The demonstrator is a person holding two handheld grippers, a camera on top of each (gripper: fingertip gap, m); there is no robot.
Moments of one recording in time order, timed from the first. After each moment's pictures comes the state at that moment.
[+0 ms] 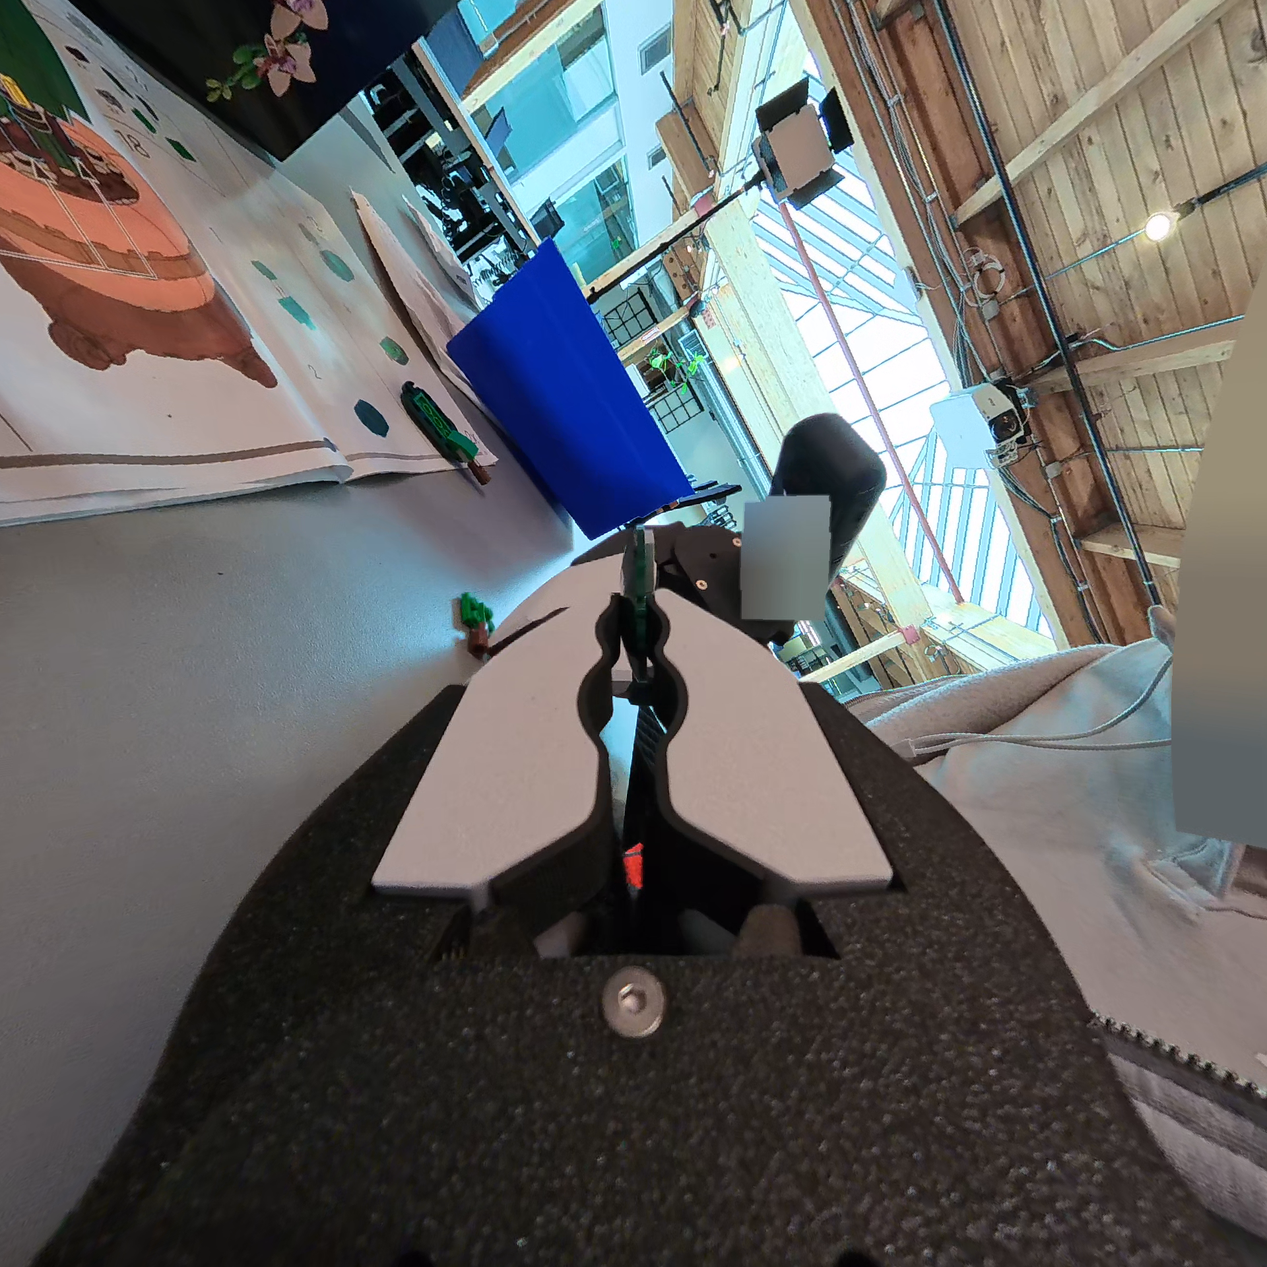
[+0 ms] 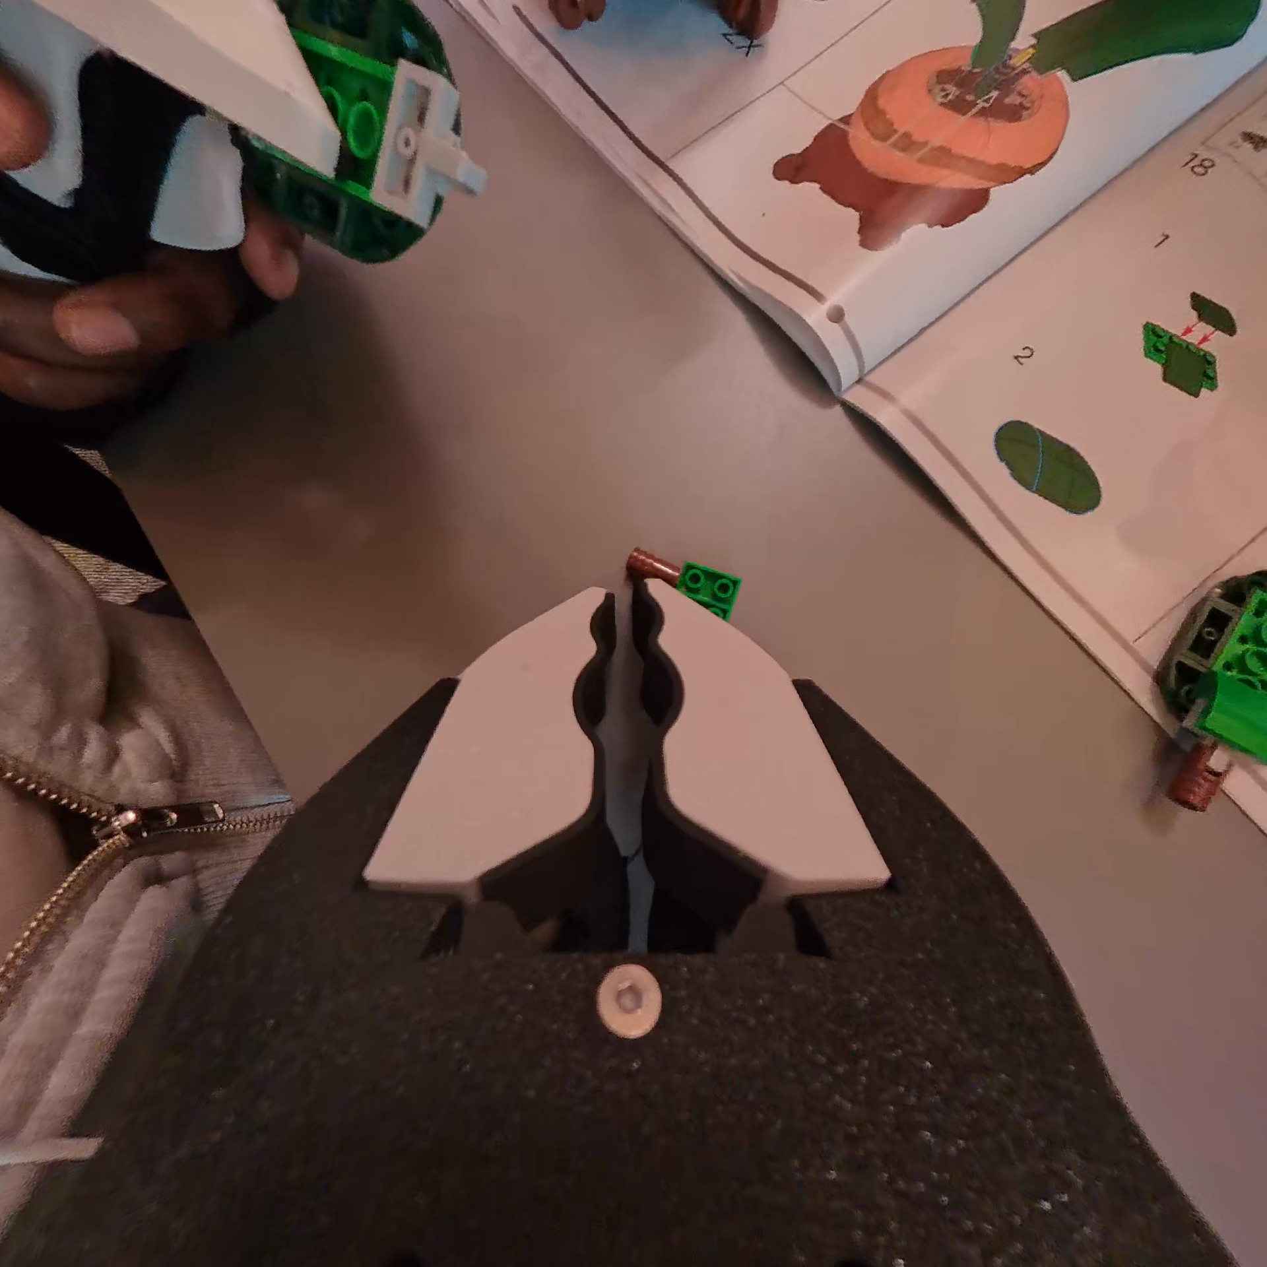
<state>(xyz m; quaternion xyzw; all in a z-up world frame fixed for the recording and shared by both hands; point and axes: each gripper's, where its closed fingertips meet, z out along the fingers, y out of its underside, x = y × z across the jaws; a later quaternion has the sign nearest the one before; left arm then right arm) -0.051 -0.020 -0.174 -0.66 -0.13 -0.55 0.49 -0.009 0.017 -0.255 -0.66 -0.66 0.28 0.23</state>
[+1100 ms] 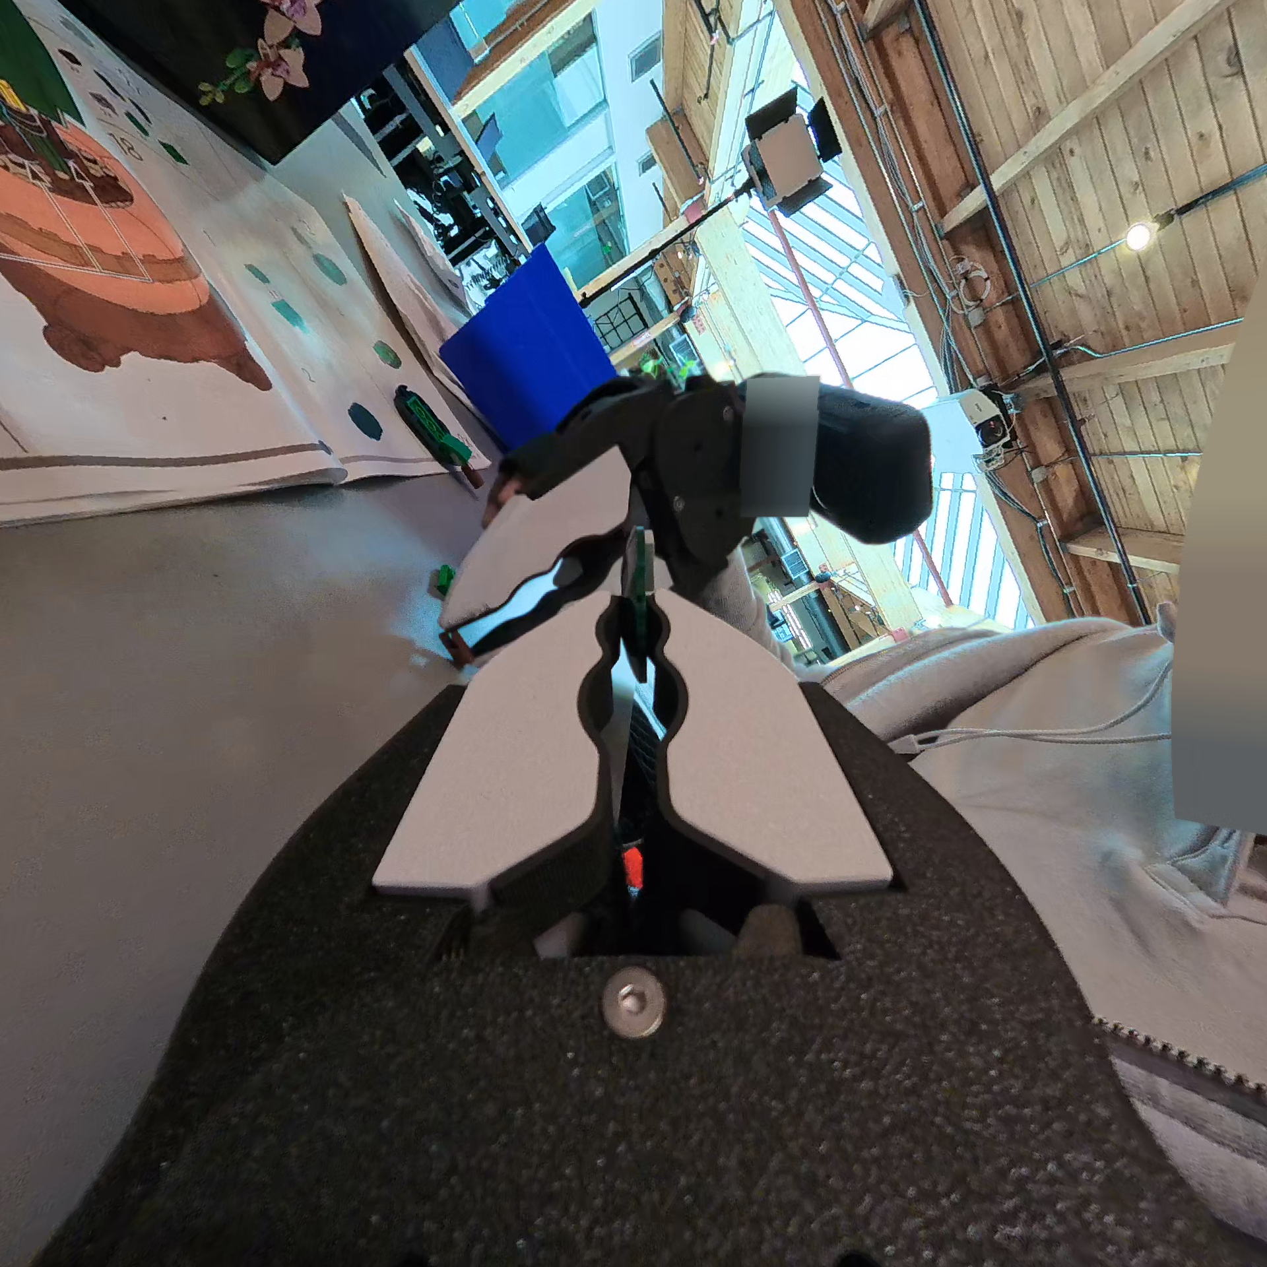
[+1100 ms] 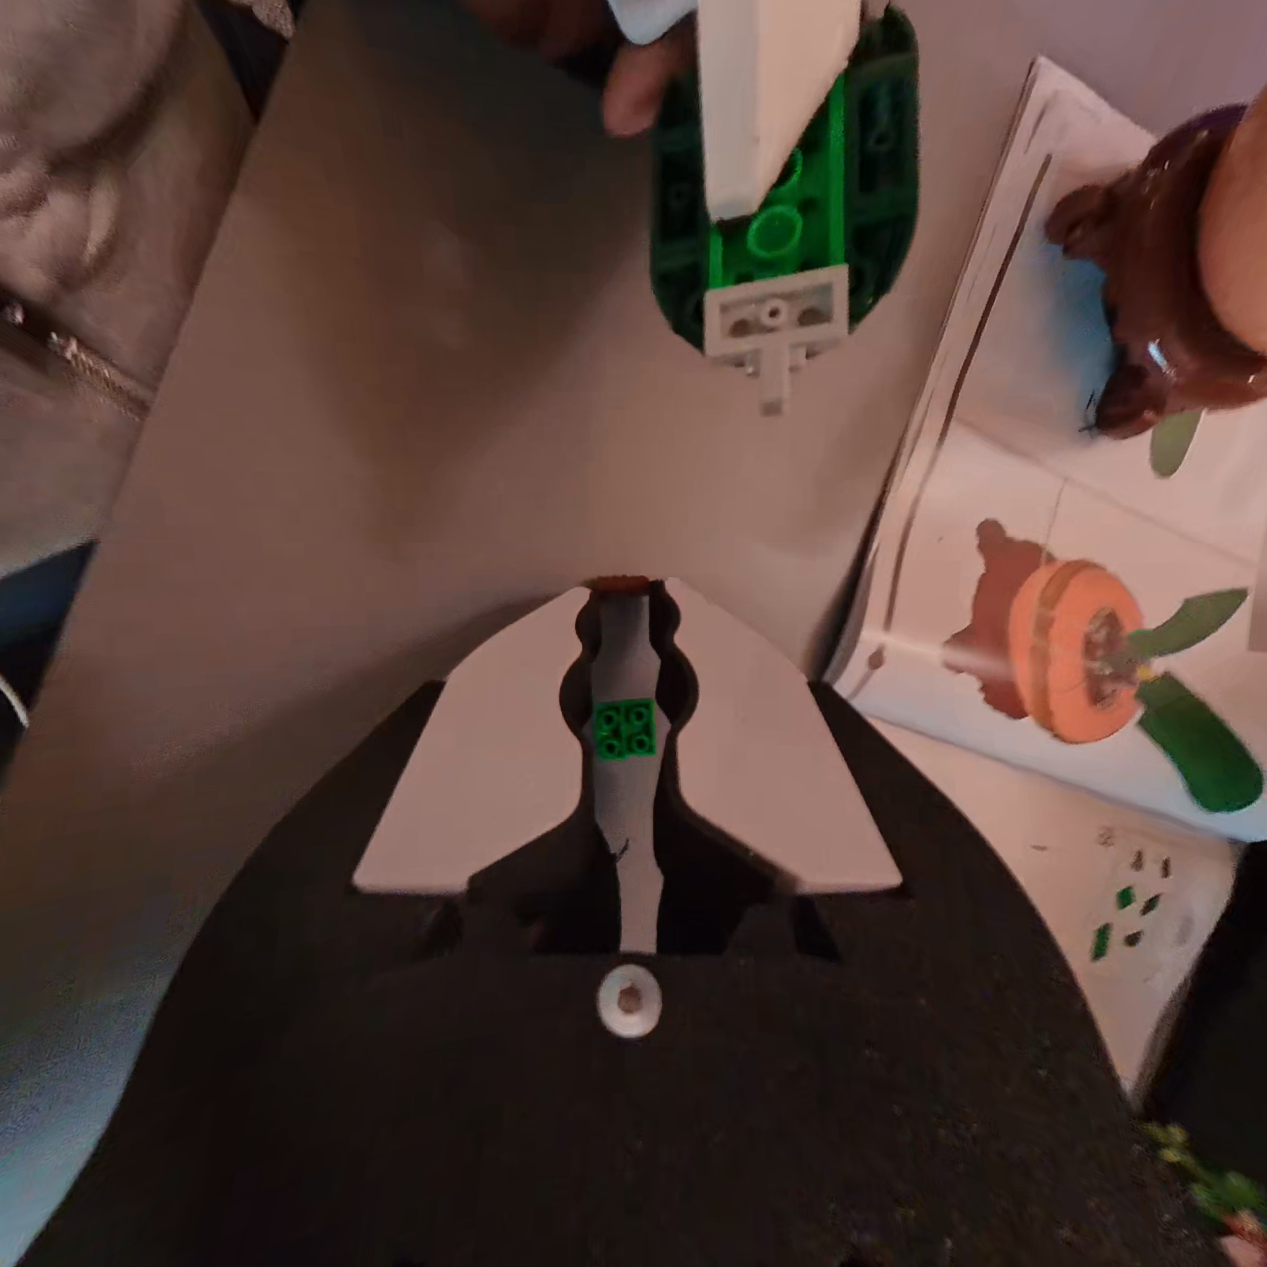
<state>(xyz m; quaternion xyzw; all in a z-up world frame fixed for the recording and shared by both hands) -0.052 -0.021 -0.173 -0.66 -0.13 -0.55 0.49 -0.034 0.018 -0.253 -0.24 -0.94 0.21 0.15</state>
